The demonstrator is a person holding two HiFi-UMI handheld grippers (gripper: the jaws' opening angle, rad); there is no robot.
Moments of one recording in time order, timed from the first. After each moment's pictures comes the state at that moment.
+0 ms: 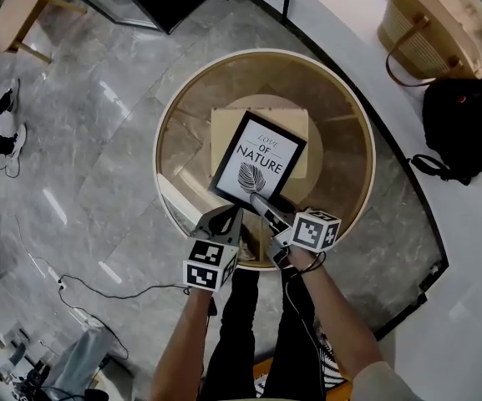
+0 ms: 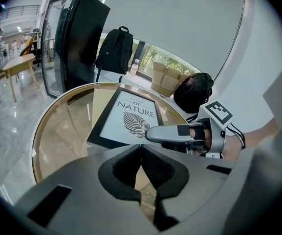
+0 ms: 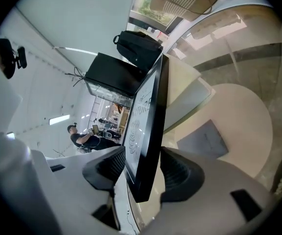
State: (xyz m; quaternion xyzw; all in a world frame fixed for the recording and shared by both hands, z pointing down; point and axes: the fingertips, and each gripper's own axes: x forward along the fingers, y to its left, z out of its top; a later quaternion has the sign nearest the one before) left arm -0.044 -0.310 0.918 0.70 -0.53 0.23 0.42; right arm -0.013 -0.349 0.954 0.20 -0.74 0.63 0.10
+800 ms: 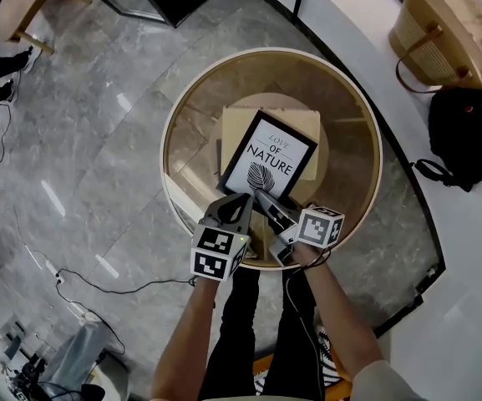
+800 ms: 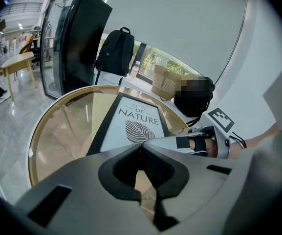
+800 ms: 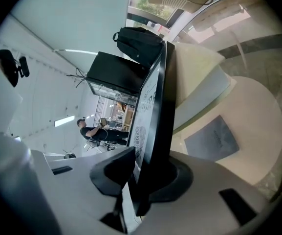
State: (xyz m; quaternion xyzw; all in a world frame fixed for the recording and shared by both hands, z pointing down) left arm -0.054 -0.333 0.919 0.70 -0.53 0.21 0.42; right arm -0.035 -0.351 0.949 0.17 -0.74 0.65 0.09
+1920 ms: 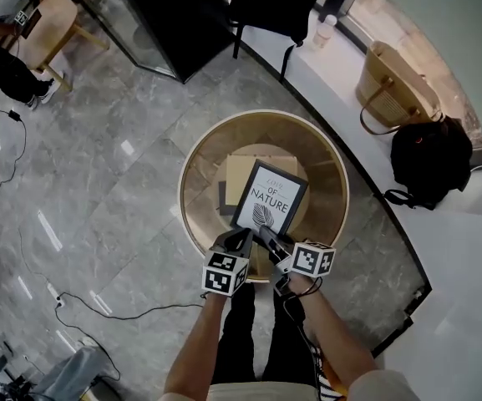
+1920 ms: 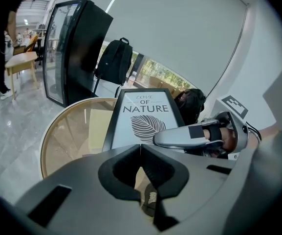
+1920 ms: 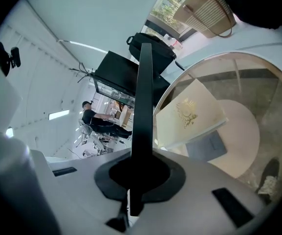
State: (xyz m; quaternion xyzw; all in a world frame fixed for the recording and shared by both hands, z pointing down) left arm -0.044 -0.308 0.811 0.71 -0.53 0.17 0.43; right arm -0.018 -0.330 0.809 0.21 -0.75 0.61 0.12
